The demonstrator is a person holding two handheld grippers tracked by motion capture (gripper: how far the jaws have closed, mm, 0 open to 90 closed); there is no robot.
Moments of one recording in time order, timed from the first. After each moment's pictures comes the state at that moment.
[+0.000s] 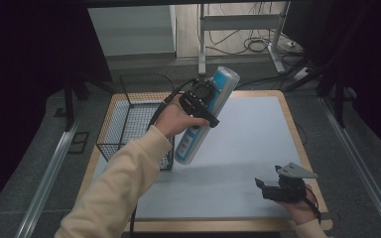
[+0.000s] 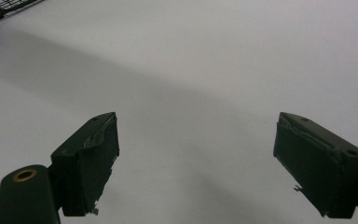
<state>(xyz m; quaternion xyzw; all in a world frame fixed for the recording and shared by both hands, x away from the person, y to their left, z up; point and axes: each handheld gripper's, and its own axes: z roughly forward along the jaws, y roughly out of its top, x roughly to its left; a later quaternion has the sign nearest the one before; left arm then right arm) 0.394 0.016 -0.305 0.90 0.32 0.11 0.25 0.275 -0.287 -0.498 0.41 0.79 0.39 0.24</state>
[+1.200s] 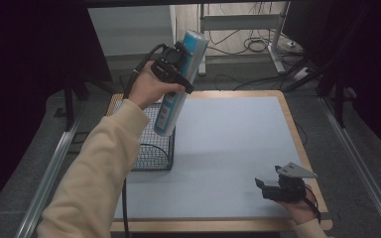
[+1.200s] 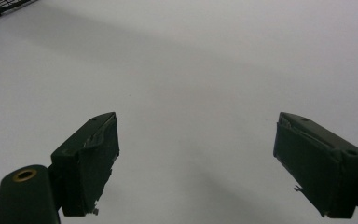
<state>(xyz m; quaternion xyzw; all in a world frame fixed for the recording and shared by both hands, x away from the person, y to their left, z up) 0.436 0.083 -0.252 0.87 0.40 0.17 0.25 0.276 -0.287 -0.500 0.41 0.79 0.38 0.24</state>
